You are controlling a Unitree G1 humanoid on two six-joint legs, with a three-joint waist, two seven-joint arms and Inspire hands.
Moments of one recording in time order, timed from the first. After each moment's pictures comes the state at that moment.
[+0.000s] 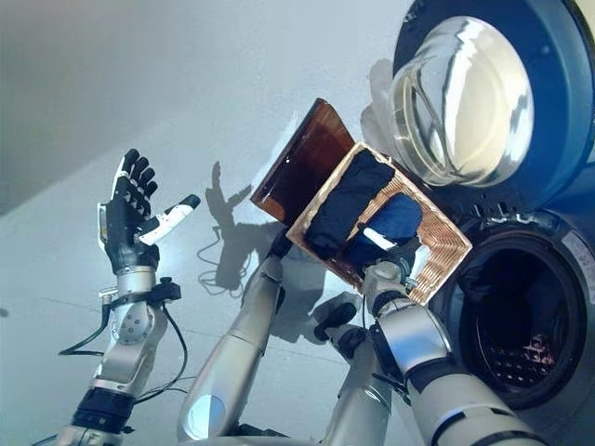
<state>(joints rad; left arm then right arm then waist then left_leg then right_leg) -0.07 0.32 -0.09 0.06 -0.20 -0.38 0.44 -0.90 -0.20 0.20 1.58 0.59 -0.23 -0.57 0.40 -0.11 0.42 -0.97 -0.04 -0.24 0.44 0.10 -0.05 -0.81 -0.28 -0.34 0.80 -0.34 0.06</state>
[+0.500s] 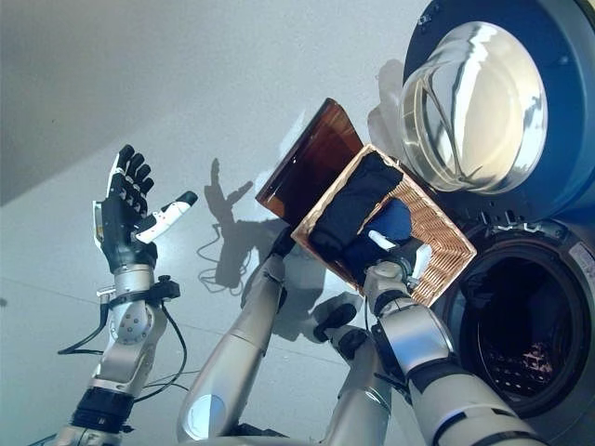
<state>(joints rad) -0.06 0.33 -0.09 0.05 -0.20 -0.38 0.46 -0.90 -0.21 0.19 1.56 0.55 -0.19 -0.57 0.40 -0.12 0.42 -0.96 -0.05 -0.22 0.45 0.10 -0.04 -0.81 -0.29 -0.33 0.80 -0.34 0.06</state>
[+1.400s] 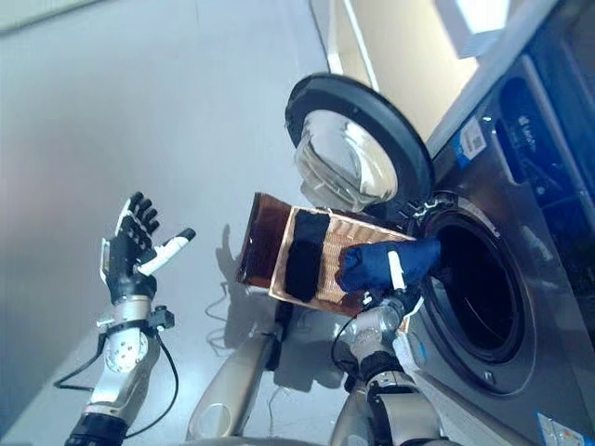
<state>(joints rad) 0.08 0.30 -0.09 0.17 -0.31 -0.43 0.34 -0.42 -0.03 -0.11 0.97 1.05 -0.50 -0.37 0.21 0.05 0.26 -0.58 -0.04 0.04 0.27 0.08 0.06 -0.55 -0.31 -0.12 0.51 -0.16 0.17</state>
